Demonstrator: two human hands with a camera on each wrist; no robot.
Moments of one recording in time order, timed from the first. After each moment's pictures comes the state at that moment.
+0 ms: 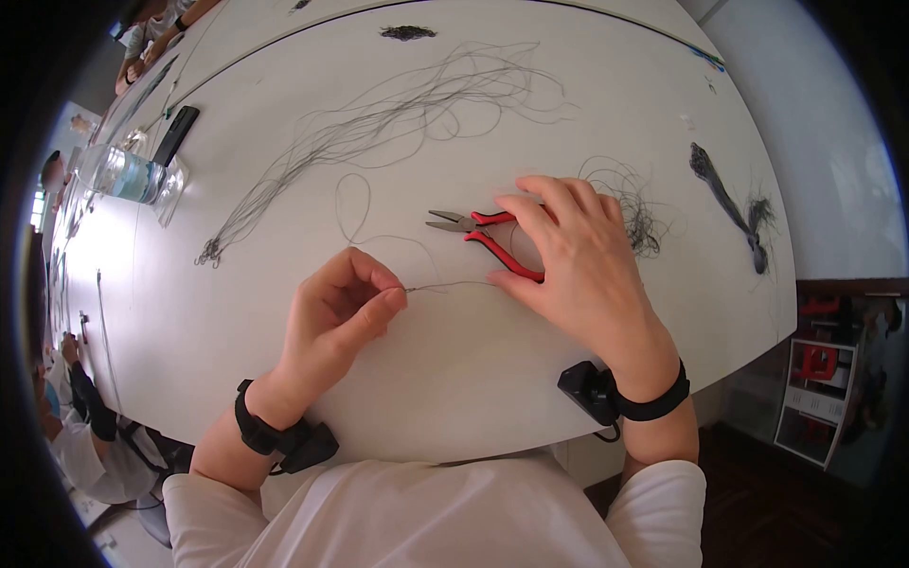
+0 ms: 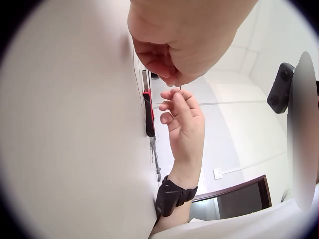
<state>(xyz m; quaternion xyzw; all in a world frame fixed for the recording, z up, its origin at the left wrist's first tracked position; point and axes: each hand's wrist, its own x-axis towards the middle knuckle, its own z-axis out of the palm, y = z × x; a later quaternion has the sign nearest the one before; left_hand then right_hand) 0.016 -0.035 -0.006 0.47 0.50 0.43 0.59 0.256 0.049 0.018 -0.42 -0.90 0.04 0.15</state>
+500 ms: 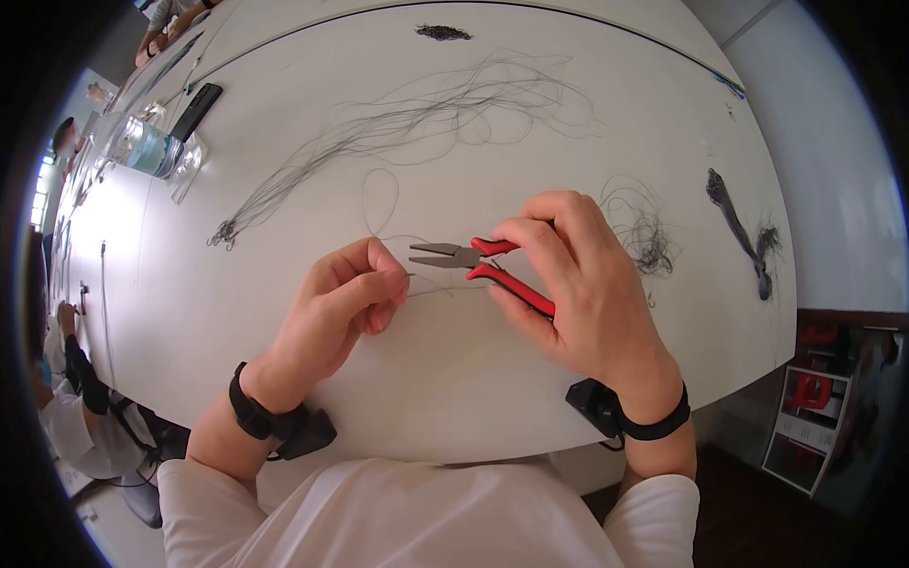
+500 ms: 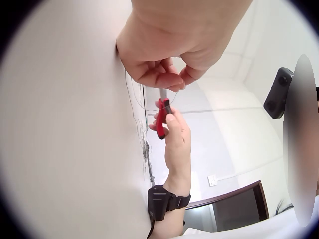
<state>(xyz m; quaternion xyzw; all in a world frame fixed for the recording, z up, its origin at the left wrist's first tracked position) 0.005 -0.027 0.008 0.31 0.48 0.43 0.70 0.244 0.042 0.029 -0.31 -0.90 0.13 0.26</state>
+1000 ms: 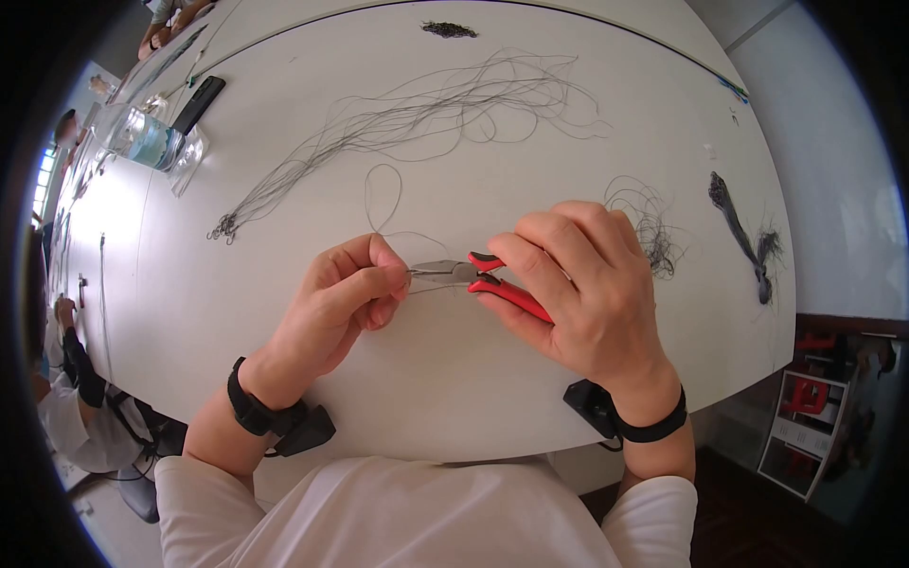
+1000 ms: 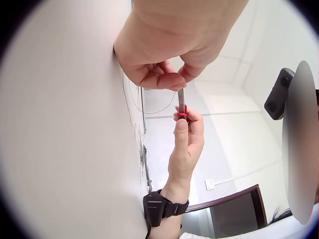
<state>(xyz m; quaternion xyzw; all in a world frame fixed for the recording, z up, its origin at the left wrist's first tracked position) 0.004 -0.027 0.006 0.29 0.47 0.44 0.71 0.242 0.043 0.030 -0.25 -0.93 -0.03 0.27</state>
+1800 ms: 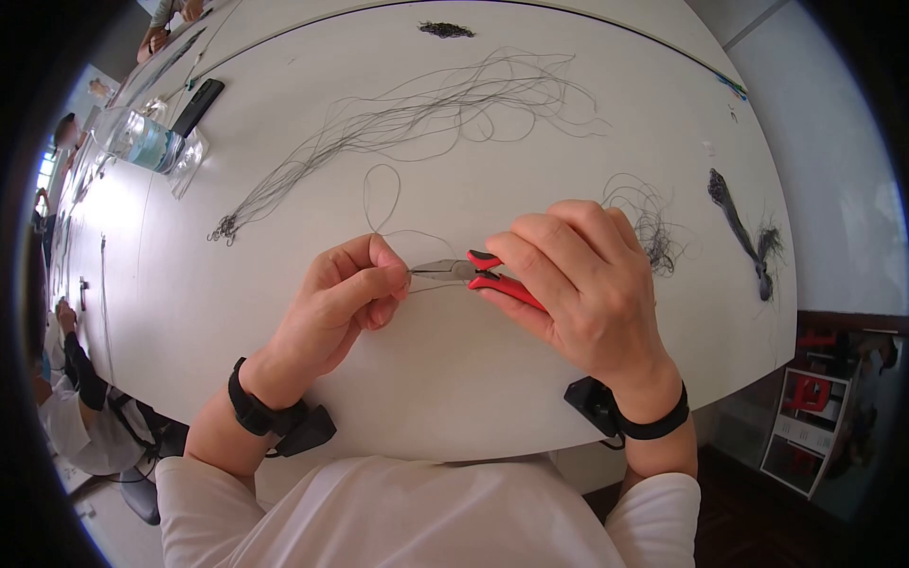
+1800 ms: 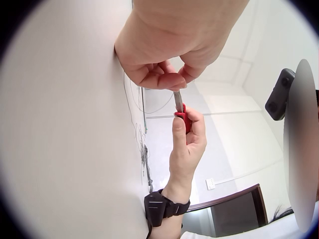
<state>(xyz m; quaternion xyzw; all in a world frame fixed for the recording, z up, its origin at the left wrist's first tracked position) 0.004 -0.027 0.005 0.30 0.47 0.44 0.71 0.243 0.042 0.031 -0.25 -0.93 -0.04 0.27</state>
